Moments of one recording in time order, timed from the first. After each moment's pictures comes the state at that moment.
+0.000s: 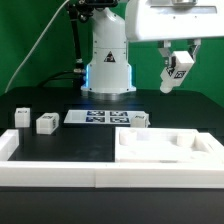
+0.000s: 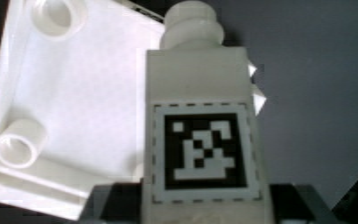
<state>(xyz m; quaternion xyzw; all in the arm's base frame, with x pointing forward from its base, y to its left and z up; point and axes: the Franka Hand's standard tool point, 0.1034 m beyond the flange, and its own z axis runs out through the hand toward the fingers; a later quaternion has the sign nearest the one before) 0.509 0.094 0.155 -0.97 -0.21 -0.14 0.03</state>
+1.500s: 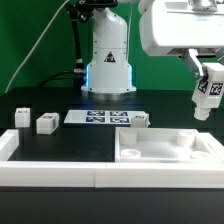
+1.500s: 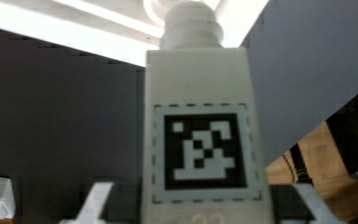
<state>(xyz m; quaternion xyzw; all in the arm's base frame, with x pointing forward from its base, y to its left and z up) 0.603 0.121 0.148 -0.95 -0.17 -0.27 0.04</state>
